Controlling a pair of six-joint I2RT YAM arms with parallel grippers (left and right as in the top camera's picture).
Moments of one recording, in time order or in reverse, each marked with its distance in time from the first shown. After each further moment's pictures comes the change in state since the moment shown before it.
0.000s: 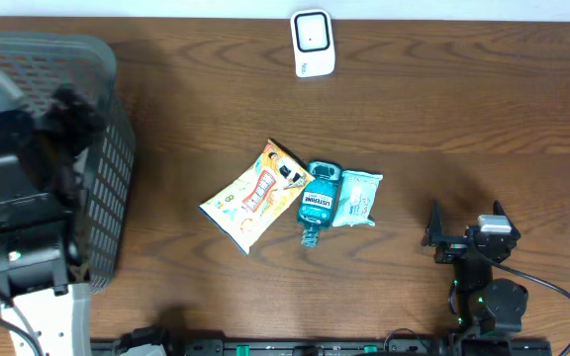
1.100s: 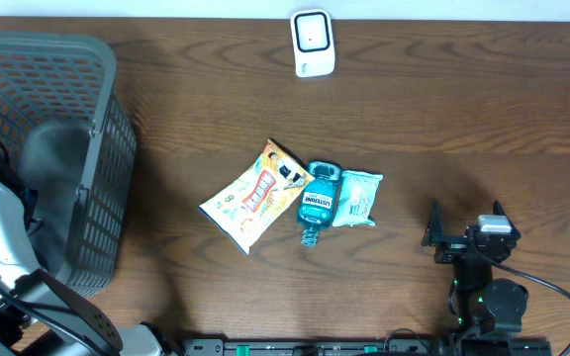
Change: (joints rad) left arm 0.444 0.558 0.001 -0.401 -0.279 -0.356; right arm 0.000 0.000 0.000 0.000 0.000 0.000
